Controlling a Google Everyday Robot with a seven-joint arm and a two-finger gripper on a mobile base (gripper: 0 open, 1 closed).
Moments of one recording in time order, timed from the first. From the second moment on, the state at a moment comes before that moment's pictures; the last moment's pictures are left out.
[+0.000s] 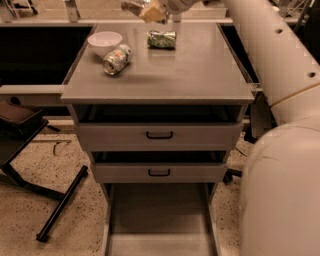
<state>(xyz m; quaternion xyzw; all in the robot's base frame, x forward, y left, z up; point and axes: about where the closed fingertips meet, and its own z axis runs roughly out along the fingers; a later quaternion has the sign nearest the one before) 0.805 0.011 1.036 -0.57 0.63 0.01 0.53</state>
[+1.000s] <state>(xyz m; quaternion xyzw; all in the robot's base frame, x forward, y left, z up) 0.841 -0.019 0.884 -0.55 0.73 0.08 0.40</state>
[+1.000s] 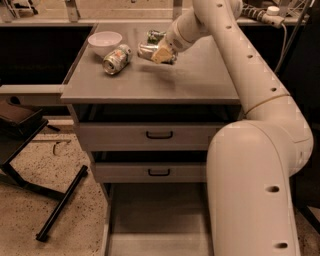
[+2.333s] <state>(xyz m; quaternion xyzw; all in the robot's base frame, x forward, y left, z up) 0.827 -0.019 0.845 -0.55 0.73 0.15 0.37</state>
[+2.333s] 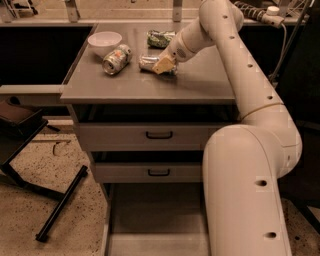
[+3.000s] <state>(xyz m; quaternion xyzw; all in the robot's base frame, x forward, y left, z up) 0.827 -0.019 0.845 -0.55 0.73 0.15 0.37</state>
